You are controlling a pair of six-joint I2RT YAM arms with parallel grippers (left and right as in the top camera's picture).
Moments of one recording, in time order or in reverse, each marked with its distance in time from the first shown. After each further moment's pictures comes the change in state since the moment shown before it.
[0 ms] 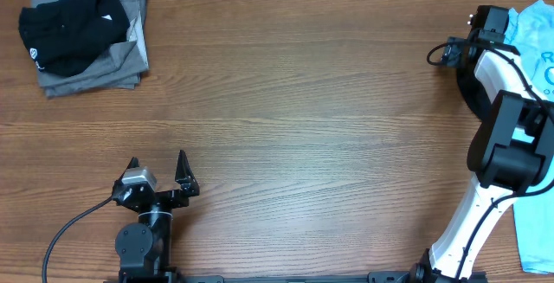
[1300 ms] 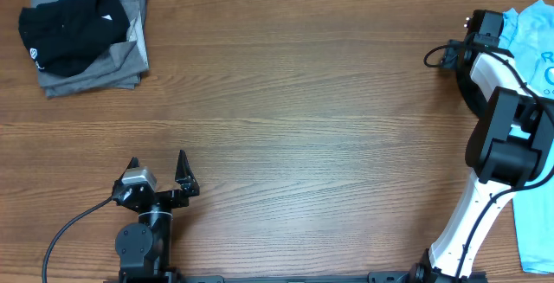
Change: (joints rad) left arm 0.000 0.000 0.000 0.000 0.000 0.000; right arm 0.000 0.050 0.001 0.063 -0.003 0.005
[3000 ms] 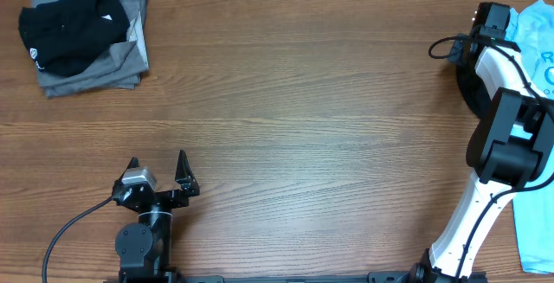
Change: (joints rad) left arm 0.000 0.000 0.000 0.000 0.000 0.000; right arm -0.006 0.000 0.073 -0.083 0.003 0.077
